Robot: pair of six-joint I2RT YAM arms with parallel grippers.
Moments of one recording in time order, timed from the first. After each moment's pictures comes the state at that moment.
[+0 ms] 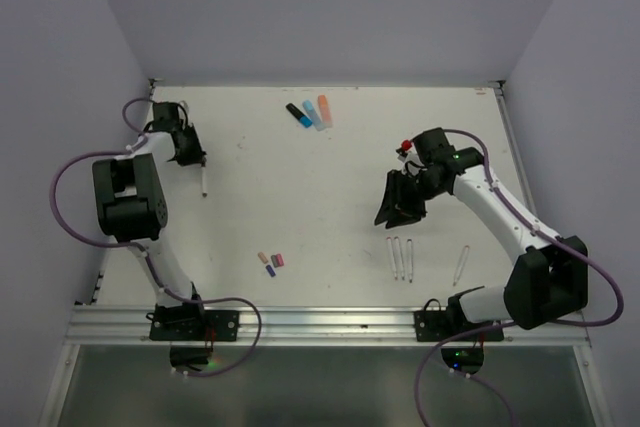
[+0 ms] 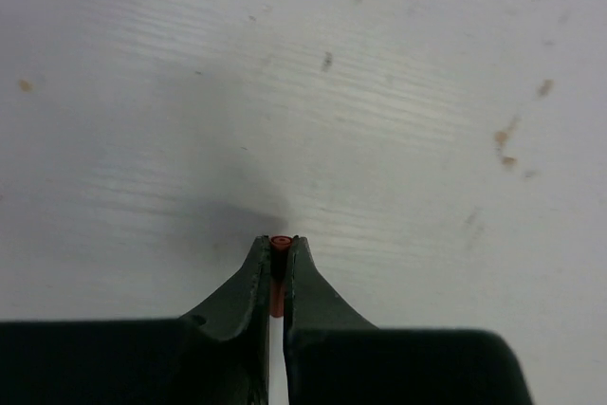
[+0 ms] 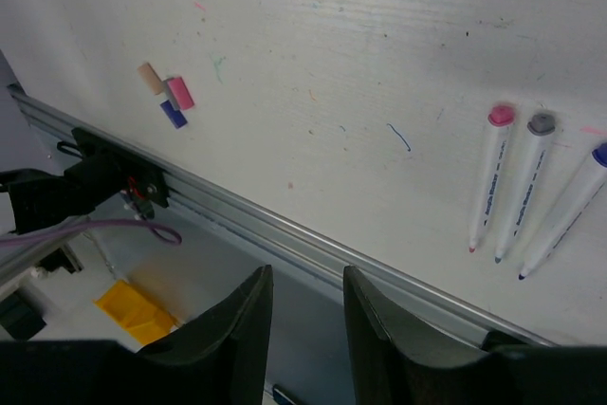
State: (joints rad) left arm 0.18 1.96 1.30 -0.31 0.09 -0.18; right arm 0.32 1.38 1.10 -1.00 -0.52 0.46
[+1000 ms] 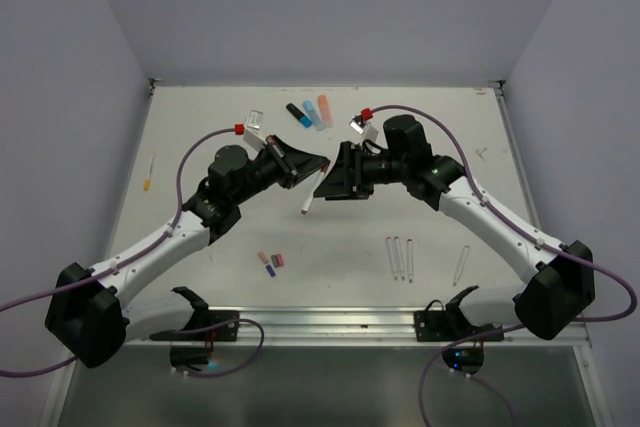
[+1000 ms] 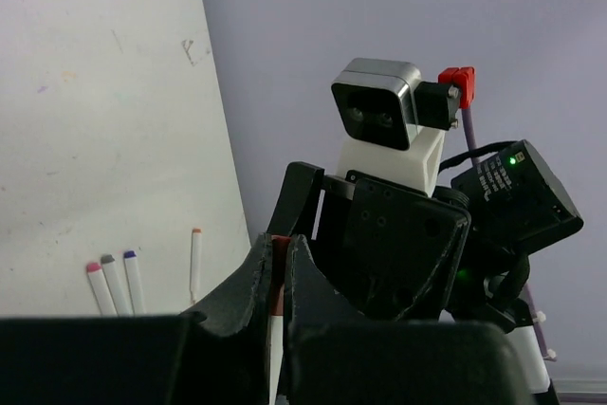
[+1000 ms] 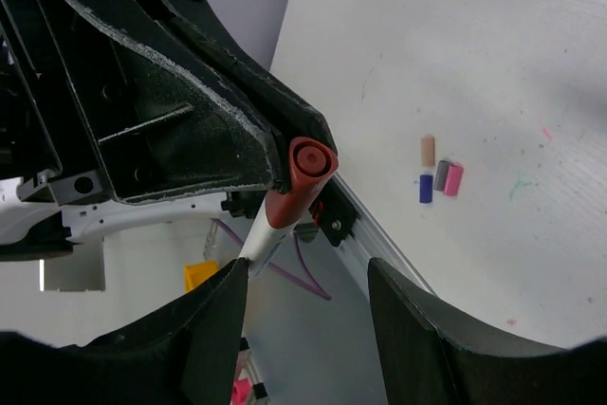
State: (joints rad) left arm -0.60 1.15 0.77 0.31 0.27 -1.25; right arm 0.60 1.33 1.15 -0.38 -0.69 0.78
